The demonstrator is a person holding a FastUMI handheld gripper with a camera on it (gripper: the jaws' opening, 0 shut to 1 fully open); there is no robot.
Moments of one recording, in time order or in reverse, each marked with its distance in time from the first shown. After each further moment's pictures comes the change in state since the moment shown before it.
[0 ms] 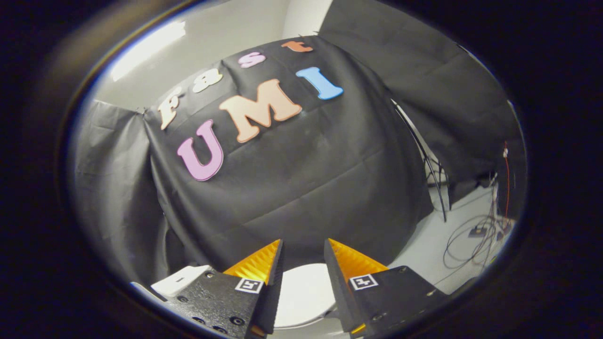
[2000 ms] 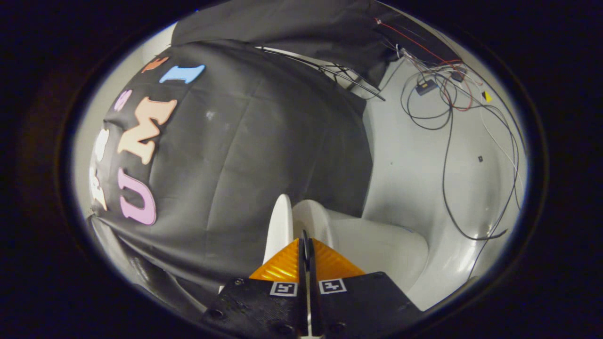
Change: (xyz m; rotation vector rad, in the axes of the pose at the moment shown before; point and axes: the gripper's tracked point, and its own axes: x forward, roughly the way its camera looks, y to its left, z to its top) arm 0.057 -0.057 -0.159 0.674 0.162 -0.159
